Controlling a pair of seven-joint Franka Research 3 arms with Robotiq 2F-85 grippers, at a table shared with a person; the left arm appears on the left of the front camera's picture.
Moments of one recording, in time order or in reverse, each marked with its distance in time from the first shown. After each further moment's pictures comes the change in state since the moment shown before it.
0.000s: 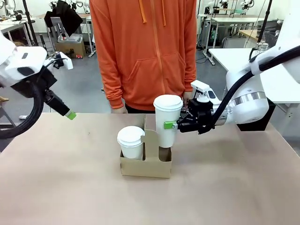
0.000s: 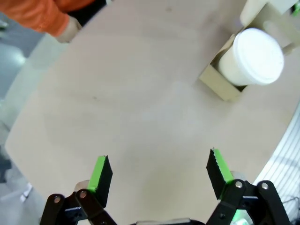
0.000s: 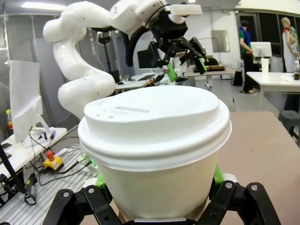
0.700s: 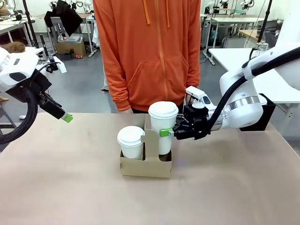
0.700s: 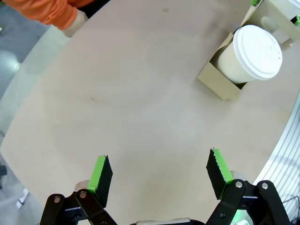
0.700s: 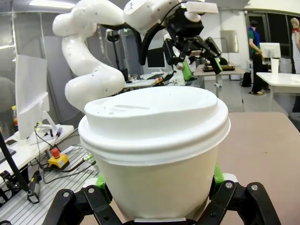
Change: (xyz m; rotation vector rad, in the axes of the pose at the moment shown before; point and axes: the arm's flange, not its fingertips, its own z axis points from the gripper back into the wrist) left arm -0.009 0.010 -0.002 -0.030 -0.027 0.005; right arm -0.013 0.007 -0.019 0.046 -0.001 0.002
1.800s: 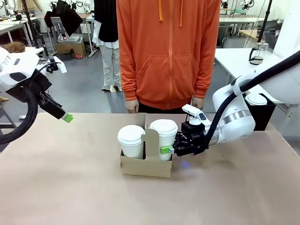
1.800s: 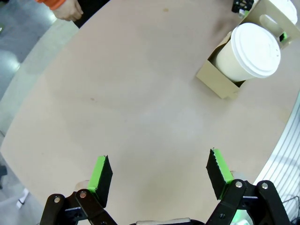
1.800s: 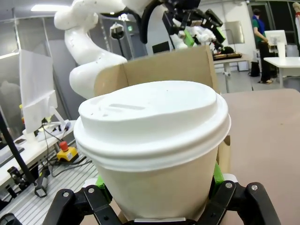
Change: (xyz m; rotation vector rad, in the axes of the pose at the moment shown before) left arm 0.000 0.000 0.000 0.001 0.000 -0.001; right arm -0.065 -0.004 0.005 0.039 0.017 -0.083
